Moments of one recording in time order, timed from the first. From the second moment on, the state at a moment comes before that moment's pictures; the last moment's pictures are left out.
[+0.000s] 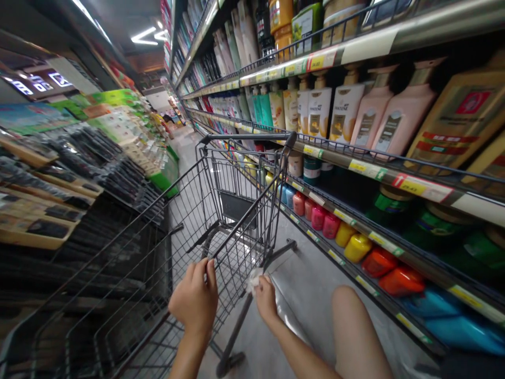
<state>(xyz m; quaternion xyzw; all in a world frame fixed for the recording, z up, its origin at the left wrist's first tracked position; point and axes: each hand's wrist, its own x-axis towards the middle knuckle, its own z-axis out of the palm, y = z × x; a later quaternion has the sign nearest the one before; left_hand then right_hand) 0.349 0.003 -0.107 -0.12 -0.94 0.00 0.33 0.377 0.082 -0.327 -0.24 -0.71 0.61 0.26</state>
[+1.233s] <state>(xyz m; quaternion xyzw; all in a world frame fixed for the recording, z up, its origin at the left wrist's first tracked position) 0.360 -0.003 -0.111 -0.14 -0.94 0.01 0.32 0.369 0.081 -0.371 -0.48 -0.59 0.60 0.25</state>
